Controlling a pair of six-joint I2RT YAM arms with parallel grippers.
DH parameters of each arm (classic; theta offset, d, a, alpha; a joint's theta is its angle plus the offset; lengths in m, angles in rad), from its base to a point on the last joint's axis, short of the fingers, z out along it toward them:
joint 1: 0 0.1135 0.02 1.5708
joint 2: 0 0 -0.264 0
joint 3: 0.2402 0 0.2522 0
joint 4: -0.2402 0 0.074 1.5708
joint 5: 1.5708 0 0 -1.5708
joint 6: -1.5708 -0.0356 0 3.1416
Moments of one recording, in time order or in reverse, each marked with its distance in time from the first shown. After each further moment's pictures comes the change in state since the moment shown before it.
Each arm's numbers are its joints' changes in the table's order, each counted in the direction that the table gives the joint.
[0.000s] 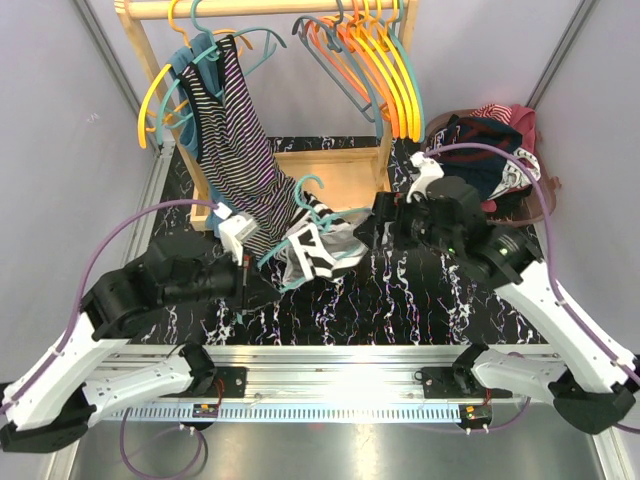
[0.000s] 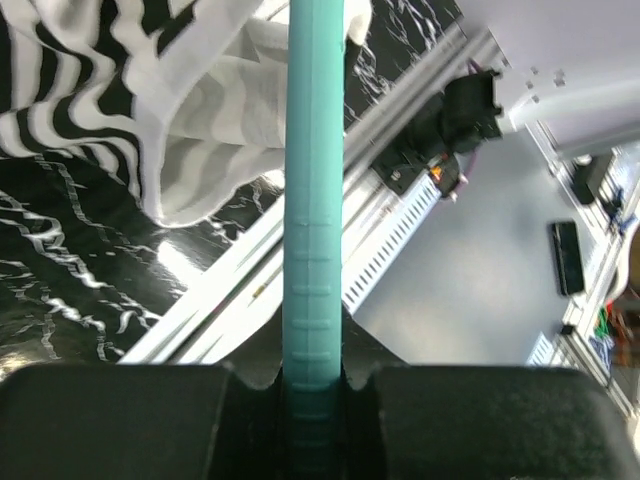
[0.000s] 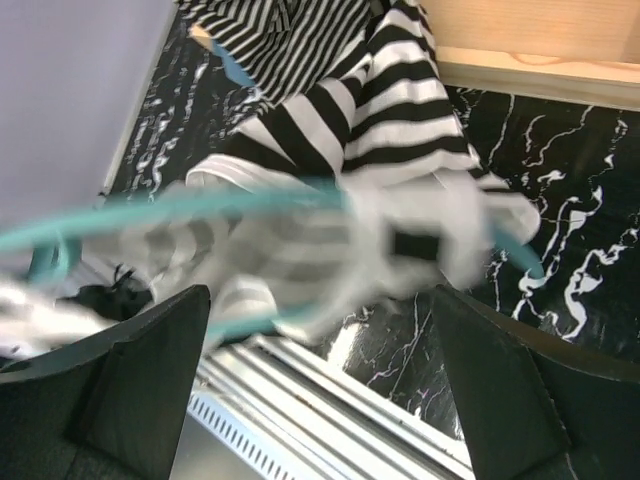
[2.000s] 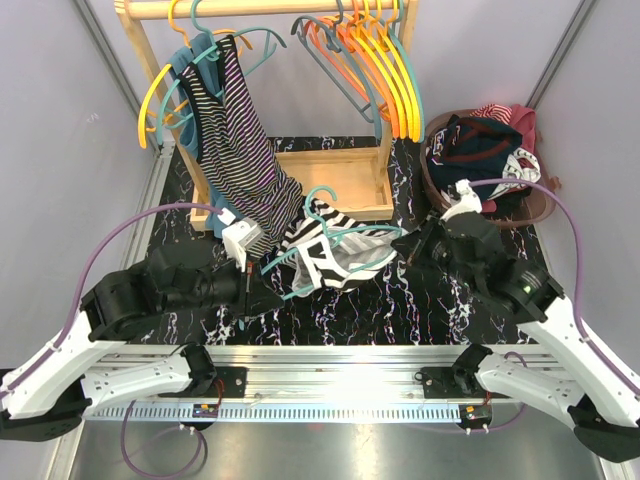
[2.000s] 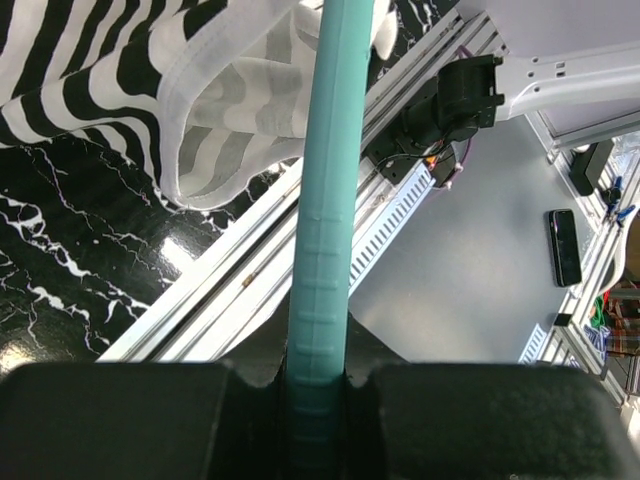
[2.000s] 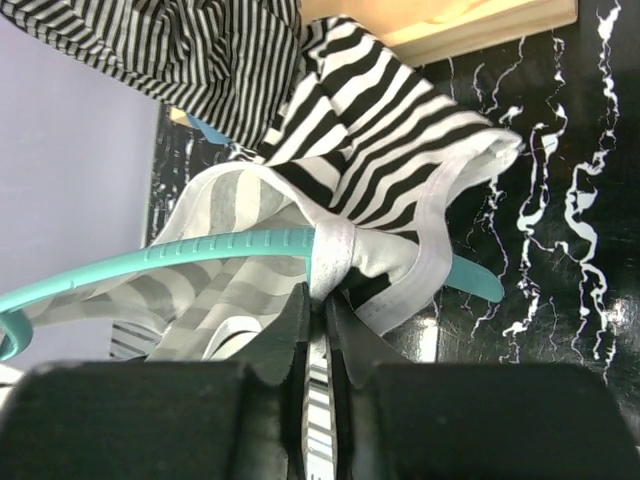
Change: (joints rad) left arm -0.123 0.001 0.008 -0.011 -0.103 0.065; right arm 0.047 0.195 -0.192 -0.022 0.254 -0.320
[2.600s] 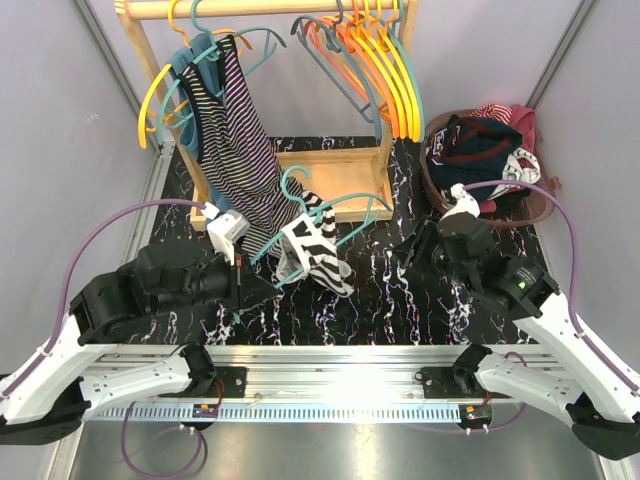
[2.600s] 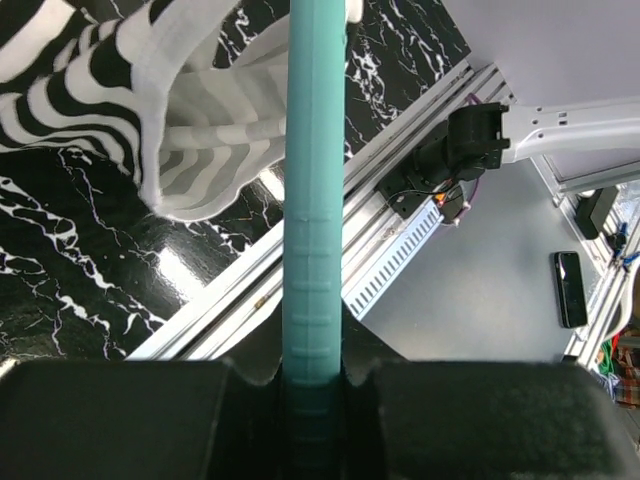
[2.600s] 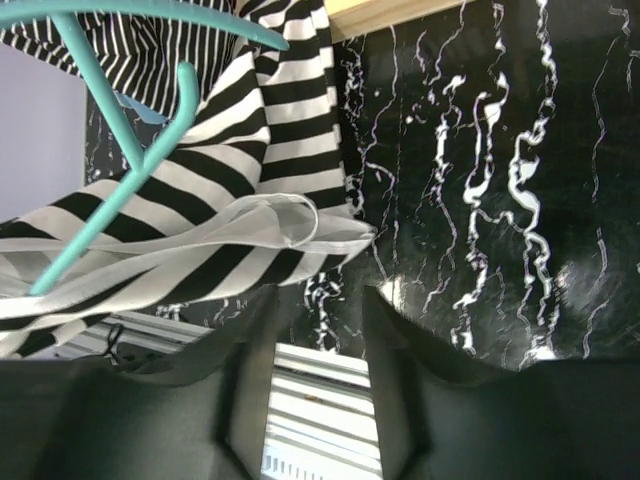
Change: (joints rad) left arm 0.011 0.016 0.023 0.007 -0.070 0.012; right arm -0.004 -0.005 0.000 -0.097 0.026 0.013
